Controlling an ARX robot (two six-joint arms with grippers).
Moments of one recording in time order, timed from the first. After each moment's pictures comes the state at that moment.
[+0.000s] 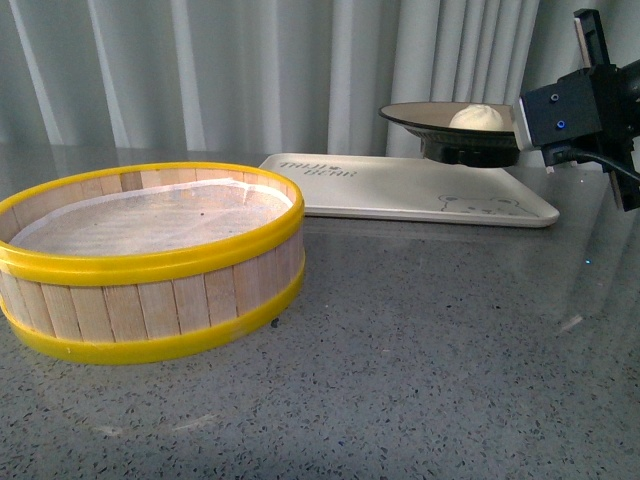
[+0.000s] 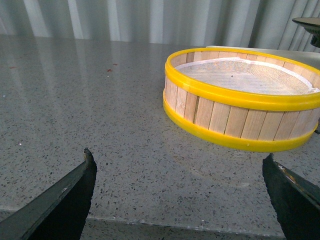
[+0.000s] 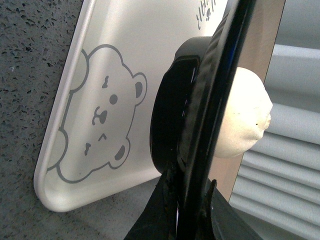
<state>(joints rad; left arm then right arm) 0.00 0.00 0.03 0.00 0.00 0.00 -0.03 1.97 1.61 -0.08 -0.47 -1.83</state>
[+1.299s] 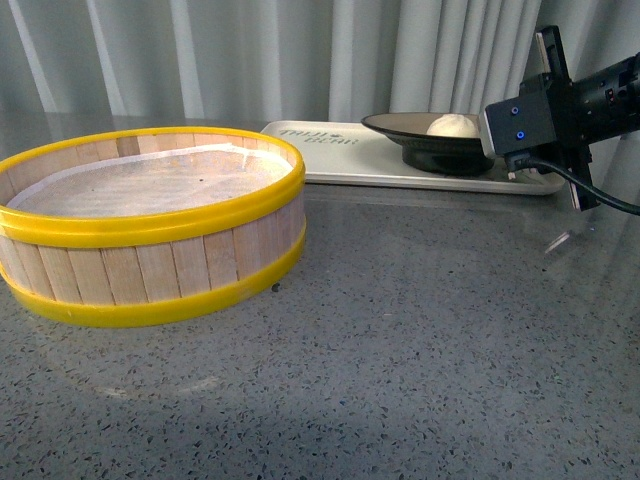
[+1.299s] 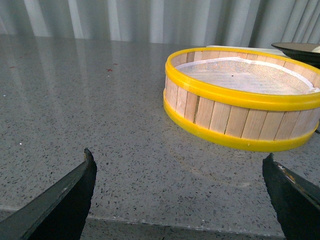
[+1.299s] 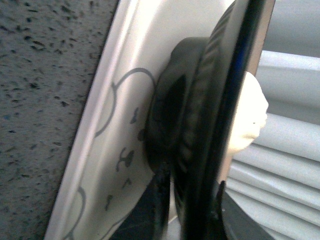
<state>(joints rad) 0.00 0.00 0.03 0.00 0.00 0.00 0.01 2.12 1.68 -0.05 -0.45 -1.83</state>
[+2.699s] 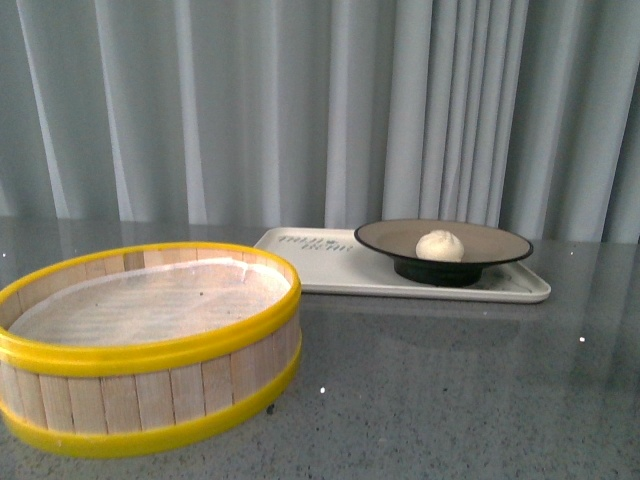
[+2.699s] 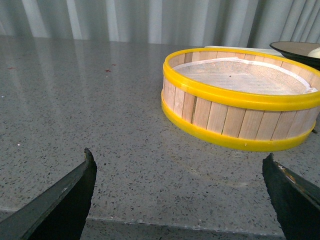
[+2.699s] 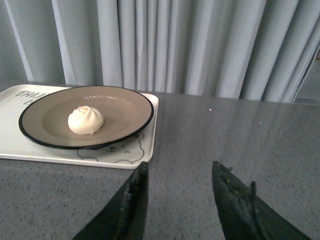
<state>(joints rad) 0.00 0.00 0.03 0.00 0.00 0.00 0.00 1.25 0.61 0.65 0.00 -0.06</state>
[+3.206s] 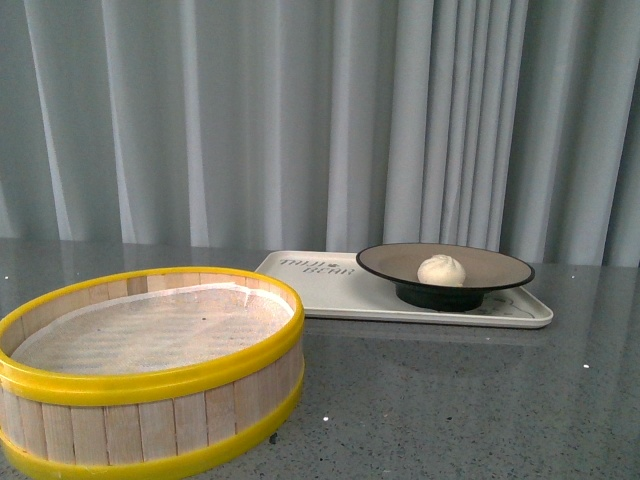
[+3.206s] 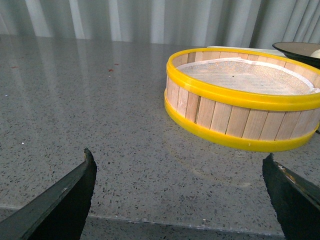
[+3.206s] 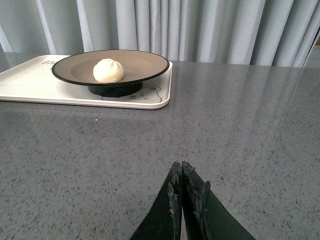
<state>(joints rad) 0.00 0.00 0.03 0.00 0.00 0.00 0.00 0.98 0.23 0.74 0.00 -0.01</state>
